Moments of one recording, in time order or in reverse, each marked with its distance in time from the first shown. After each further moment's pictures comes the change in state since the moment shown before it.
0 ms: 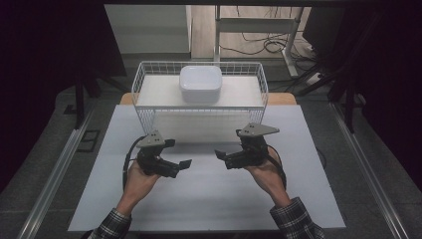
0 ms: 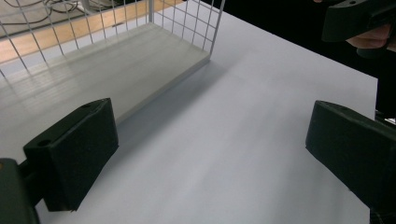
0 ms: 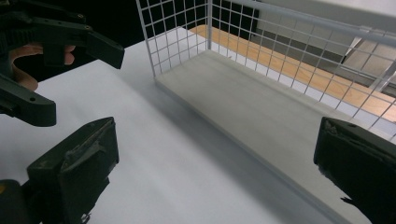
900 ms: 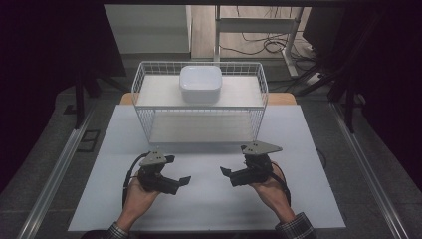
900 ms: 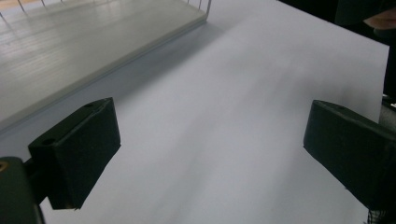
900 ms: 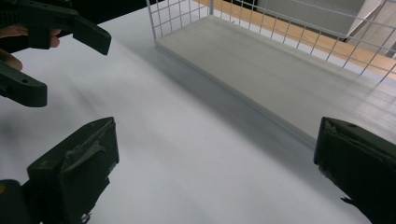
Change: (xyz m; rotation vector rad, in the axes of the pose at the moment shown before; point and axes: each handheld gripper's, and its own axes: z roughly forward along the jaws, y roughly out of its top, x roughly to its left) left arm -0.018 -0.041 0.004 0.063 0.022 -0.004; right arm 0.009 -0.044 -0.009 0.055 -0.009 -0.004
